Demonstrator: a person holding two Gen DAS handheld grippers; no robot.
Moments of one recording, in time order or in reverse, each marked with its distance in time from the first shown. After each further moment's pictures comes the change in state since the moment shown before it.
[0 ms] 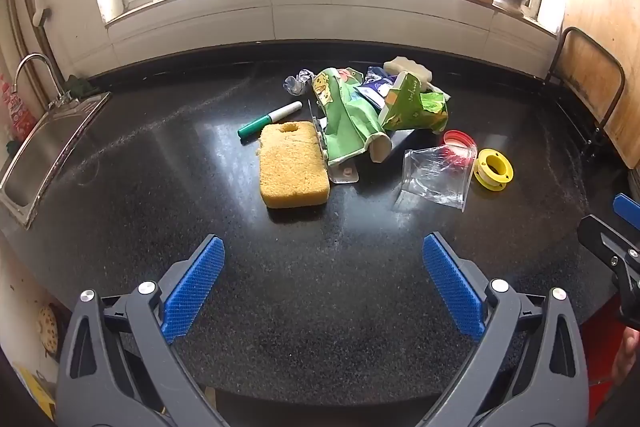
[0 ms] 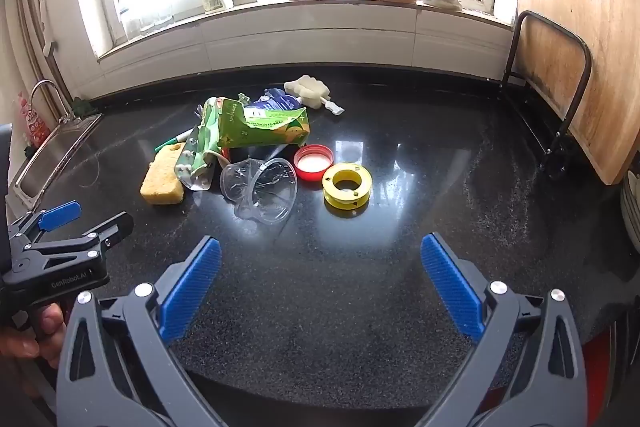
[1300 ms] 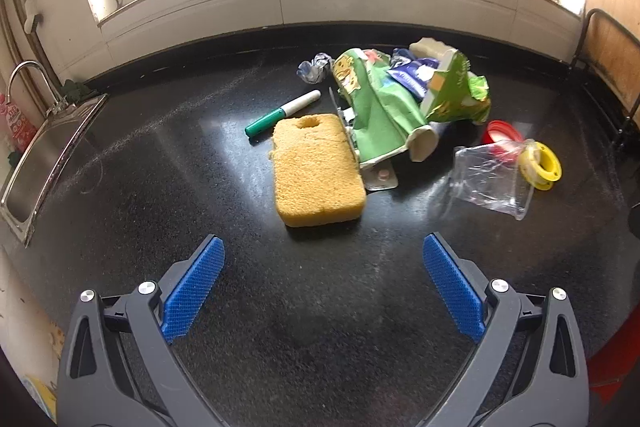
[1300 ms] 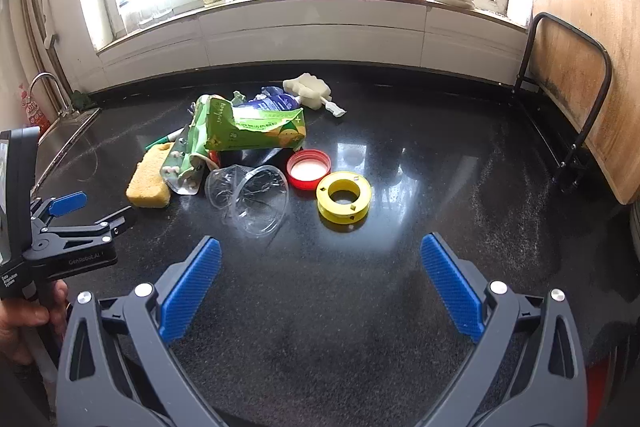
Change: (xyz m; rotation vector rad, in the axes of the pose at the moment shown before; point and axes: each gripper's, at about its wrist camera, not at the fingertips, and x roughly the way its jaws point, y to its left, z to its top) left arm 0.061 0.017 0.014 0.040 0.048 0.063; right arm 0.037 -0.013 0.014 -0.027 0.023 0.019
